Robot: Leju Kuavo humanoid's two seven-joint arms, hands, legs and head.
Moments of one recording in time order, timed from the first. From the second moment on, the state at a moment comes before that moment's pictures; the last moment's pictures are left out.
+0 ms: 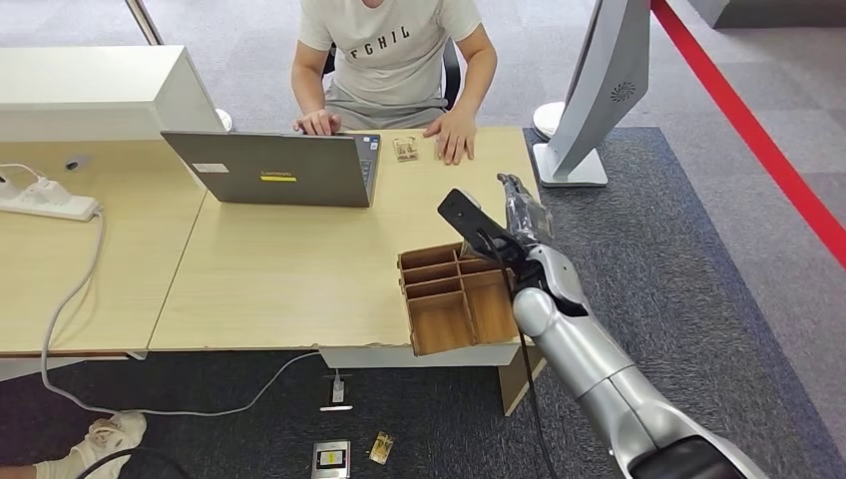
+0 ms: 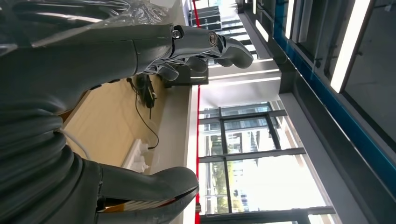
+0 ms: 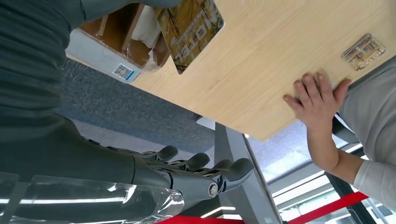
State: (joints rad) left arm 0.44 -0.35 0.10 -2.27 -0.35 0.69 -0.70; right arm -0.70 -0.06 0.58 -1.02 0.64 -0.17 0.40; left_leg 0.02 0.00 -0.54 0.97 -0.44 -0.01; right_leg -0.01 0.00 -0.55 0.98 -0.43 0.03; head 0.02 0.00
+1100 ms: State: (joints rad) left arm 0.47 -0.35 0.09 -2.27 -0.43 0.69 -0.70; right arm -0.76 -0.05 0.62 -0.83 0.74 -0.30 0.40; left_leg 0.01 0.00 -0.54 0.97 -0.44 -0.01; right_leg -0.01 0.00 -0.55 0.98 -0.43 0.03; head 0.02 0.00
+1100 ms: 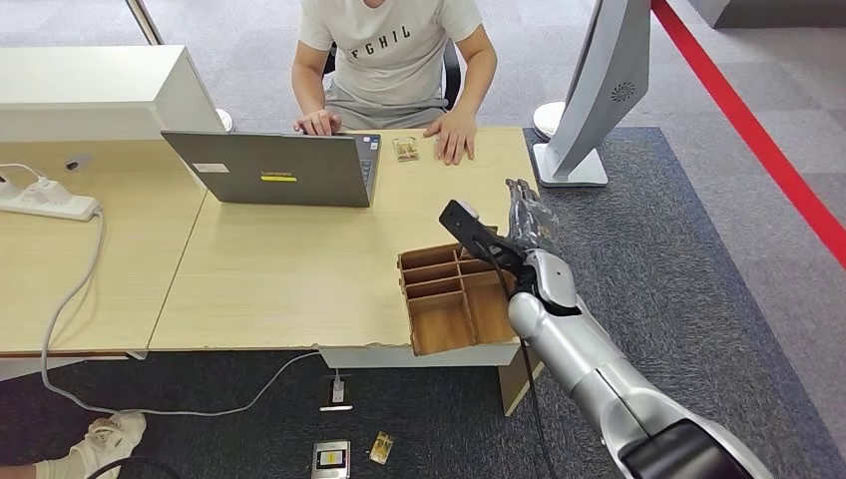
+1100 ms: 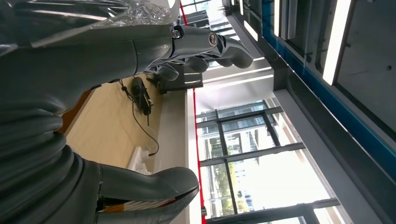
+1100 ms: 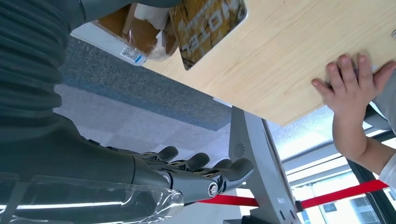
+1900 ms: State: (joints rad) left arm 0.48 -0.35 0.09 -2.26 -0.41 0.69 -0.69; right arm -0.76 -0.02 0.63 -0.78 0.75 -0.25 0.34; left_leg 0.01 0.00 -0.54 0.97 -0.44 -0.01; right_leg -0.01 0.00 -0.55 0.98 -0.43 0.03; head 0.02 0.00
